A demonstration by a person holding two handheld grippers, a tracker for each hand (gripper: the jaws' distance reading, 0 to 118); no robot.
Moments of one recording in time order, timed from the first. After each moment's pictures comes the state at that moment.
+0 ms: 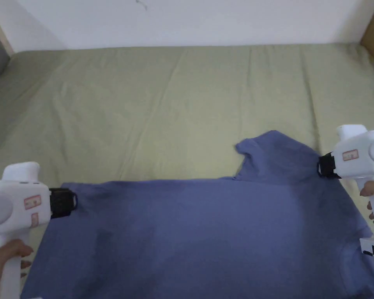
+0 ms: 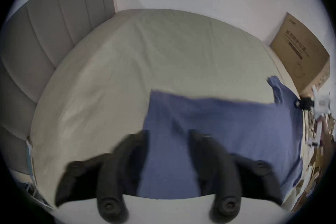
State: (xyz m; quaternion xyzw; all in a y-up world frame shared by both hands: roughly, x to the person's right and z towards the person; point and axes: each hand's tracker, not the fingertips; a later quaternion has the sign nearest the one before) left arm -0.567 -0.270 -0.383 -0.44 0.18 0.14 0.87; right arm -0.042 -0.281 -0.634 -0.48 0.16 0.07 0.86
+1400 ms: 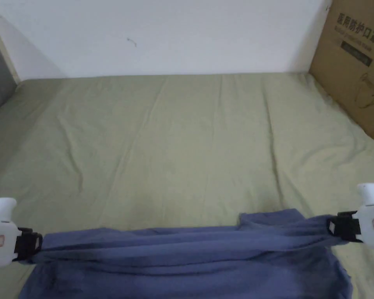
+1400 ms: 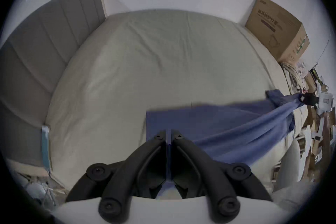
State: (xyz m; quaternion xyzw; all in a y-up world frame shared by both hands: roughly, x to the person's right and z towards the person) left arm -0.525 -0.223 -0.181 -0.48 0.10 0.10 0.87; right arm 0.076 -0.229 -0.358 -0.48 0.17 0.02 0.86
